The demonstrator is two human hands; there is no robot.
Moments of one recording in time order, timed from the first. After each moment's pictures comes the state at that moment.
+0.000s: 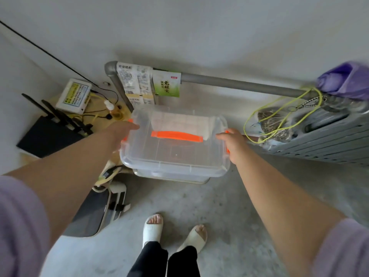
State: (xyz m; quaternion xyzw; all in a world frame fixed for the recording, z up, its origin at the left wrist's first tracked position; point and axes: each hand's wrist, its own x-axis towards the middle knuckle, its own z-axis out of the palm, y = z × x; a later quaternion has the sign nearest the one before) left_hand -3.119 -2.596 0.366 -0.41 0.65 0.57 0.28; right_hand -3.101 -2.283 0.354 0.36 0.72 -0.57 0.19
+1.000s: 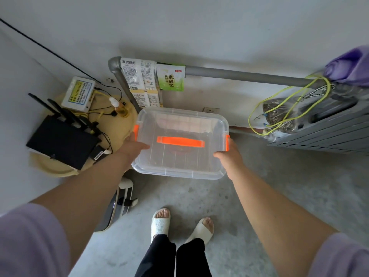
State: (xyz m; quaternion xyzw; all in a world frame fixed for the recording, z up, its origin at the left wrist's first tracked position) left_hand -3.069 -2.597 0.325 -0.29 0.72 0.54 0.32; right_hand -3.042 -2.303 0.327 0.29 0.79 -0.51 0.17
